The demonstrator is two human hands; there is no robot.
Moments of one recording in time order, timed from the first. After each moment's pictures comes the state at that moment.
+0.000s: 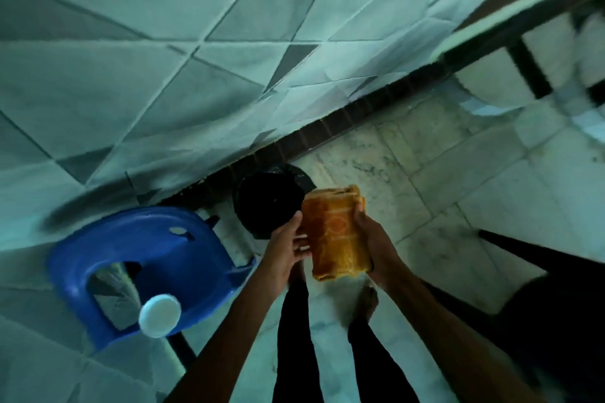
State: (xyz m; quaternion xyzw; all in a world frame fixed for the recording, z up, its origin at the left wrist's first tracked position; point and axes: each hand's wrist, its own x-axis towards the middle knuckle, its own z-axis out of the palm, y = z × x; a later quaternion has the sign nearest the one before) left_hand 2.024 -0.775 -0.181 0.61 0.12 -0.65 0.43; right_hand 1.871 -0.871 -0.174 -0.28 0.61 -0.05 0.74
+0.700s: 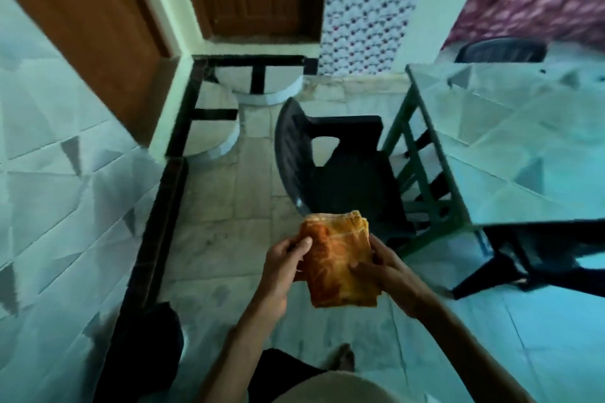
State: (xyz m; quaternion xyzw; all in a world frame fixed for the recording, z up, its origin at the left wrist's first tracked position) left_hand 1.575 -0.690 0.094 0.53 -0.42 -0.71 0.19; right_hand 1.390 -0.578 0.093 -0.26 0.61 -0.45 0.60
